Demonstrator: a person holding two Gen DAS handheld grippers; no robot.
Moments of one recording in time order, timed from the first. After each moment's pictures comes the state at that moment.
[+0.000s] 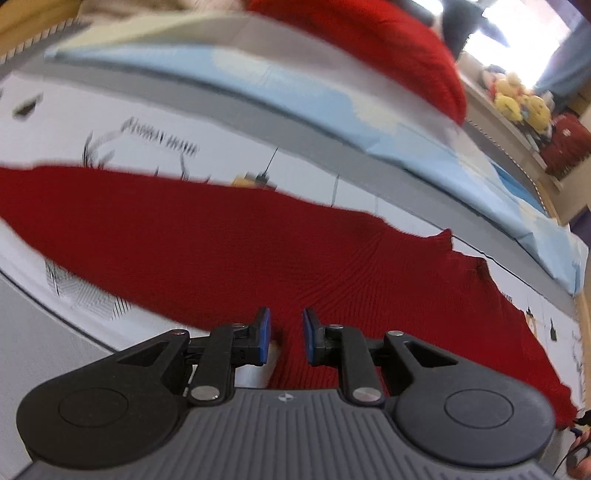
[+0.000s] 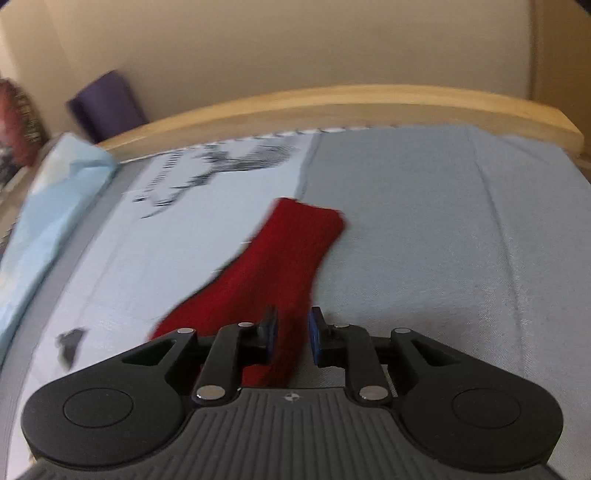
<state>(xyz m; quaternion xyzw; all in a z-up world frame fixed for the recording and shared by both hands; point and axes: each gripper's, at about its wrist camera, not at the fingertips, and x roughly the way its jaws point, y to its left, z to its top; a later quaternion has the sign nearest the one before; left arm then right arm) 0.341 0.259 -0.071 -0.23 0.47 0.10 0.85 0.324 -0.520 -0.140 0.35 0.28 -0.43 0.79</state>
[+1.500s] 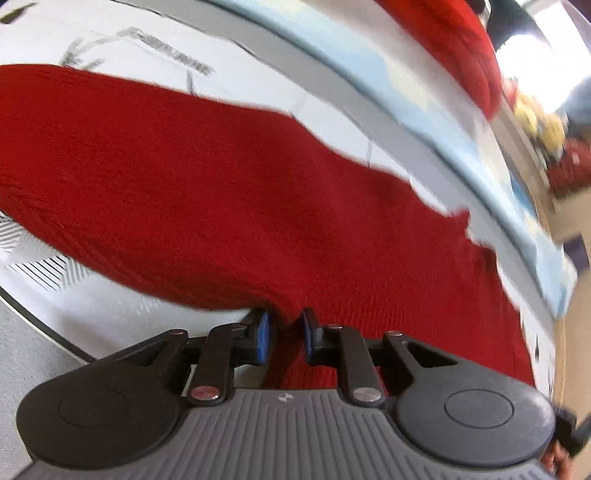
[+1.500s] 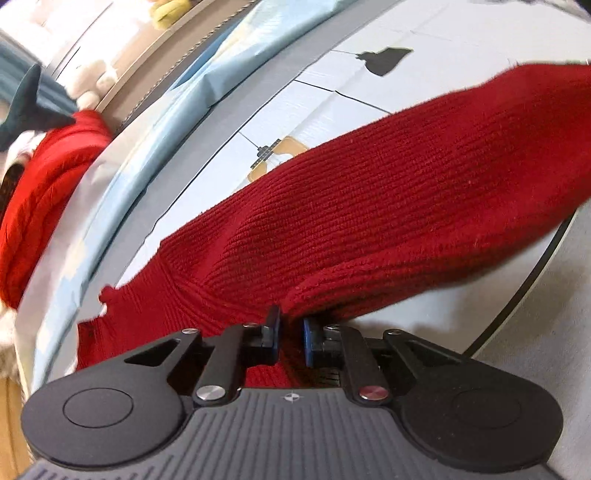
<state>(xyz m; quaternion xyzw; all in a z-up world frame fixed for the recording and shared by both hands) 0.363 0.290 -0.145 -0.31 0.51 0.07 0.80 0.392 -0.324 -0.166 0.35 0.44 -0.03 0.83</state>
